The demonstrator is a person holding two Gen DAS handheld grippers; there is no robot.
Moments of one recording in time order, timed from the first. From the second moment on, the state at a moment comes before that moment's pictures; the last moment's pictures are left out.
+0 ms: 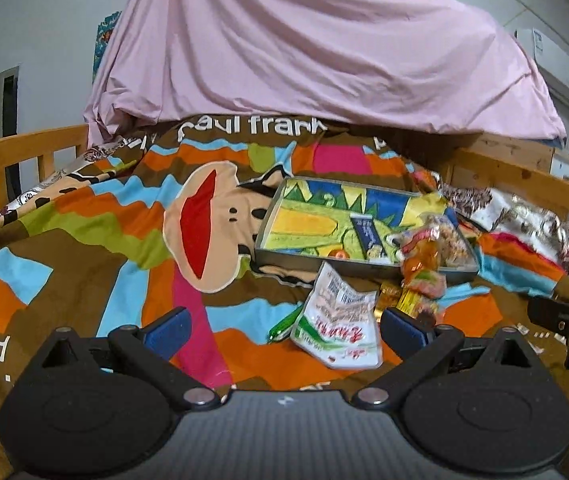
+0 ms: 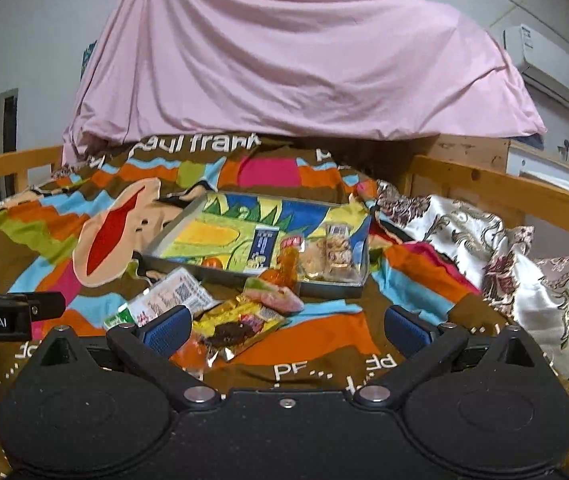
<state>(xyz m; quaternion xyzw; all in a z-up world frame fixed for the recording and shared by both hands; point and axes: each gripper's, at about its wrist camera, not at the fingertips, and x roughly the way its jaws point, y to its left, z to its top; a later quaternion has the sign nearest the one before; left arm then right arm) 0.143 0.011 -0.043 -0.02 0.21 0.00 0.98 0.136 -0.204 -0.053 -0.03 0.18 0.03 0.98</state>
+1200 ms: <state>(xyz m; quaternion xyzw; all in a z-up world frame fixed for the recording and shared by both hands) 0.163 0.011 -0.063 -0.01 0.28 0.01 0.96 0.159 -0.184 -0.075 -0.05 0.24 0.08 0.97</state>
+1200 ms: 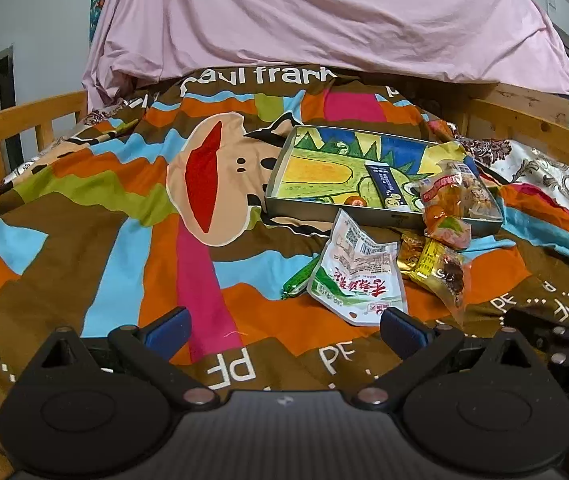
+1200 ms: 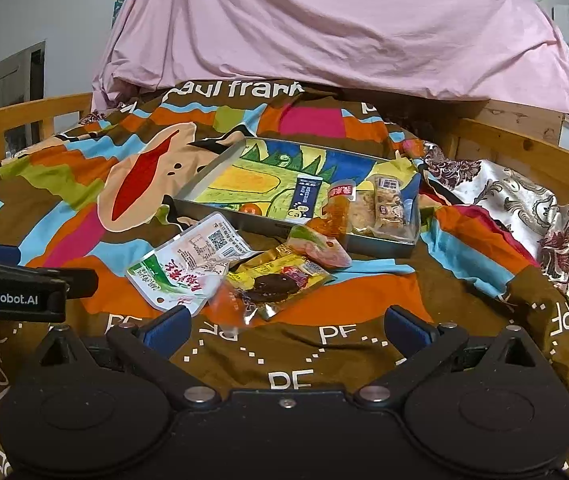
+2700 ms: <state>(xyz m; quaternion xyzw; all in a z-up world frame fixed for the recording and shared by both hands) 0.221 0.015 -0.076 -0.01 0.28 -0.02 0.96 0.203 -0.182 -0.088 -0.04 0.25 0.05 0.97</state>
